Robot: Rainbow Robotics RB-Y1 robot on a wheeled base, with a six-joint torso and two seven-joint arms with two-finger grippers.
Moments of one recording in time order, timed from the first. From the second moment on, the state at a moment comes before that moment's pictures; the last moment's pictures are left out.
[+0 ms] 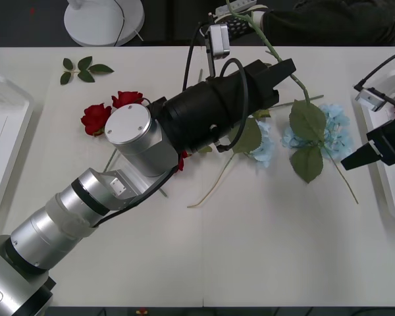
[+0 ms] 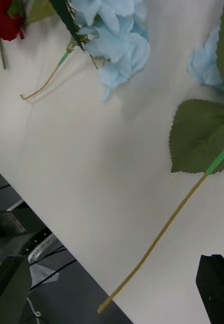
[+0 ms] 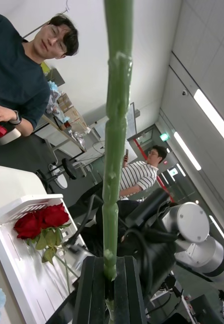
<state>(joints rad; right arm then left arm) -0.66 -1.27 0.56 -1.43 -1.89 1.35 2.05 -0.59 0.29 -0.60 -1.61 2.21 0.28 -2.37</state>
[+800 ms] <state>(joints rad) -0.66 -1.31 0.26 -1.54 -2.06 1.48 2.26 -0.59 0.29 -0.61 -1.61 2.21 0.28 -2.37</state>
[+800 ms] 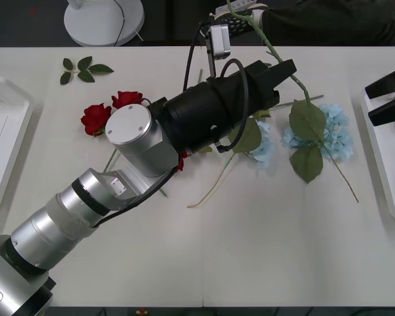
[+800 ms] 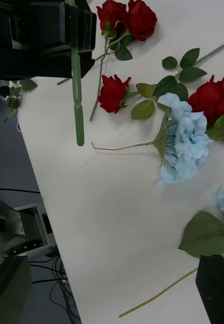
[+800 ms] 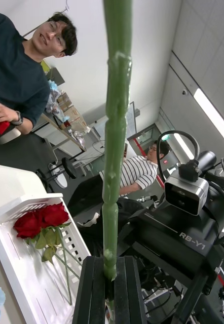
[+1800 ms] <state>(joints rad) -0.67 -1.09 0.27 -1.61 -1.98 1.28 2.02 -0.59 0.29 -0.61 -1.61 2.21 0.28 -2.37</state>
